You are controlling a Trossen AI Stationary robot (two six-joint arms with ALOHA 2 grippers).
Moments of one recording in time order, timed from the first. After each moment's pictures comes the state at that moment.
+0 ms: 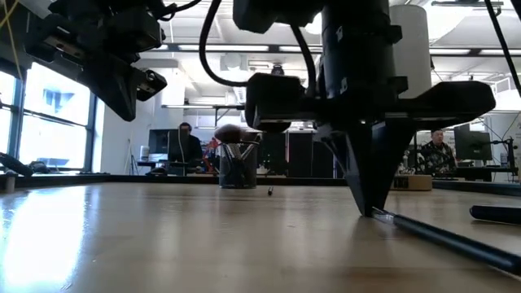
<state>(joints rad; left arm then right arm) 0.01 1.11 0.74 -0.62 0.18 0.25 0.35 2.20 1.62 -0.98 -0.05 1.85</state>
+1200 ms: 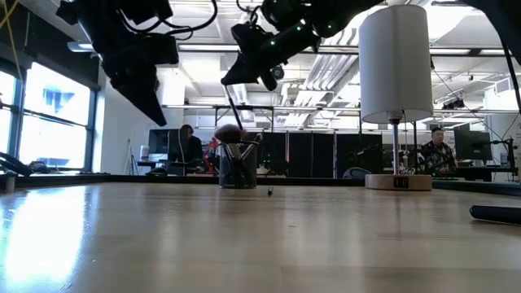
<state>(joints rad) 0.09 1.12 0.74 -0.56 -0.19 -0.13 -0.40 1.93 1.62 -0.09 -0.15 0.09</state>
